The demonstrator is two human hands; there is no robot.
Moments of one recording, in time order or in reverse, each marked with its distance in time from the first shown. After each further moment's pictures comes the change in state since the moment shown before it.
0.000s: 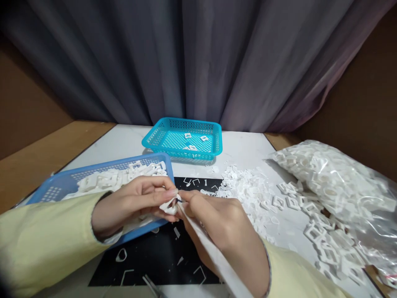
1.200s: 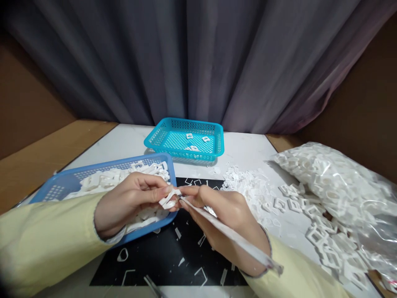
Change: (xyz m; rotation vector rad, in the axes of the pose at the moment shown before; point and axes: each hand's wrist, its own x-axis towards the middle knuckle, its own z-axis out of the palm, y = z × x) left_hand -0.001 0.001 -0.002 -0.004 0.212 0.043; right_hand 0.005 0.011 -0.002 0.214 -0.070 0.129
